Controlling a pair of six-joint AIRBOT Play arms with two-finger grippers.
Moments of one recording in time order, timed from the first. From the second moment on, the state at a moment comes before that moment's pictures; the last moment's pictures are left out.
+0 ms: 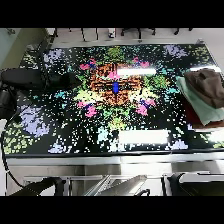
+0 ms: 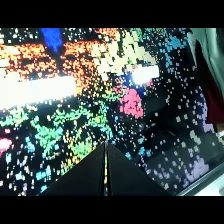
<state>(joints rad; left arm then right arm) -0.14 -1.26 1.43 -2.25 1.11 1.67 -0.82 -1.58 1.76 2.02 -1.67 -1.38</state>
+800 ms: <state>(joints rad) -0.14 -1.25 1.53 -2.25 1.21 1.66 -0.53 -1.50 1.77 2.18 -1.67 -1.47</state>
